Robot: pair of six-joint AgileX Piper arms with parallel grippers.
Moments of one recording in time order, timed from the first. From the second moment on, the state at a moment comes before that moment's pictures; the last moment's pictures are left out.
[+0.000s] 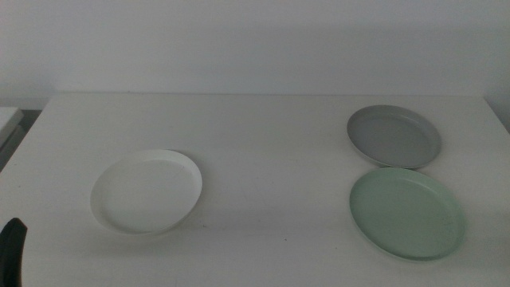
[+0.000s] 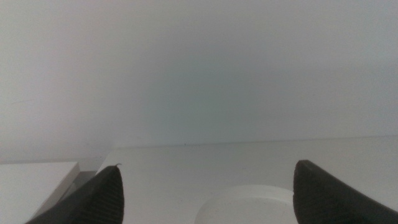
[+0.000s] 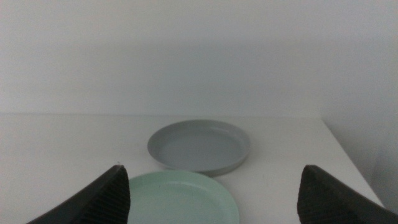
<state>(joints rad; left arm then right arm) -0.05 0.00 0.00 -0.04 0.04 0.03 0.07 0.00 0.00 0.00 0.13 0.01</state>
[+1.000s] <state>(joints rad) -0.05 0.00 0.00 -0.04 0.04 0.03 0.07 0.92 -0.84 0.01 0.82 0.05</state>
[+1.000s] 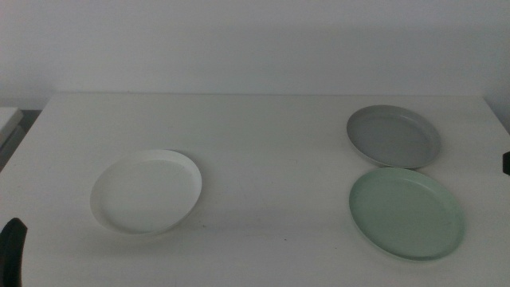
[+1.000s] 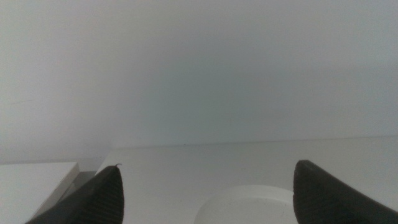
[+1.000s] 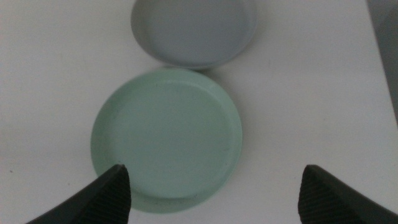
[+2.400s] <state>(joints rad) -0.05 0.00 0.00 -0.04 0.04 0.03 0.06 1.46 -1.00 0.01 0.84 0.16</state>
